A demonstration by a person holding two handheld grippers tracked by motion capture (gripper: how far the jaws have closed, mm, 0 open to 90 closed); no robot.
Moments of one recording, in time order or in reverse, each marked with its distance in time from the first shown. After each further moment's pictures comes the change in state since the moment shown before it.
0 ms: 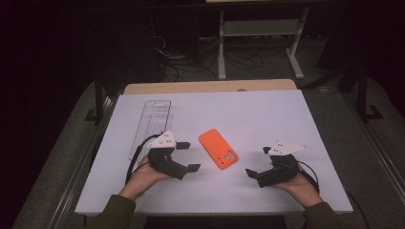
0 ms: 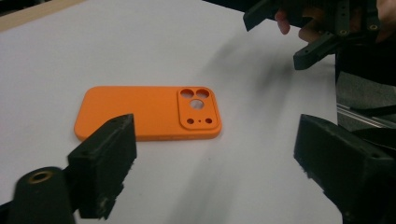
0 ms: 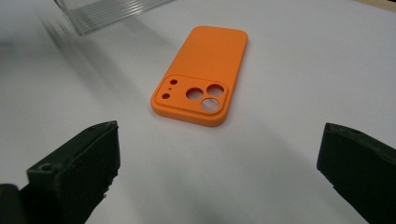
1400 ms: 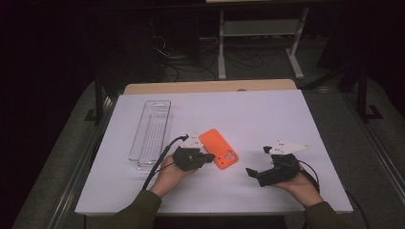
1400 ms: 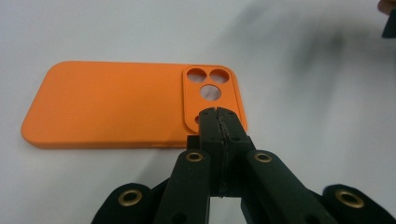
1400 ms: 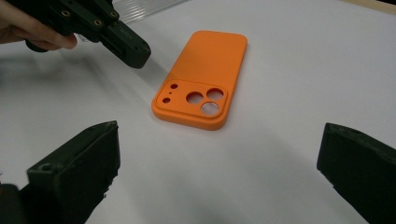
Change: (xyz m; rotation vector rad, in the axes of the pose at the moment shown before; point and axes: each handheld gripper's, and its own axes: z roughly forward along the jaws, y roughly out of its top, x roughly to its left) left arm 0.001 -0.007 0.074 0.129 0.056 -0.018; right arm -0.002 0.001 -0.002 -0.011 0.008 0.010
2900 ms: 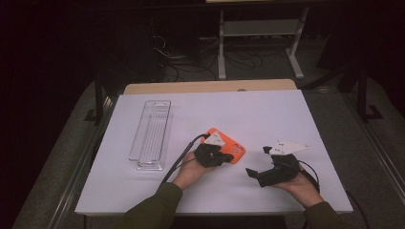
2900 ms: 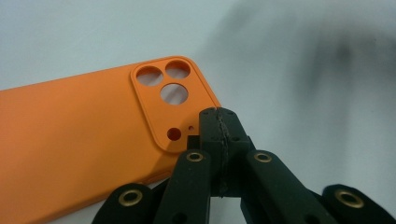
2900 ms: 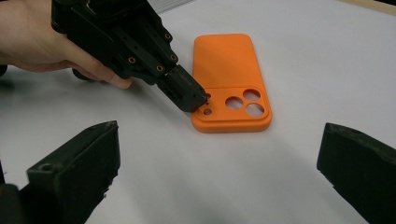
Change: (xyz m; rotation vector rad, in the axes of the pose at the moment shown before) left arm -0.003 0.020 0.061 0.021 -0.087 0.008; right arm 0.000 0.000 0.000 -0.007 0.007 -0.008
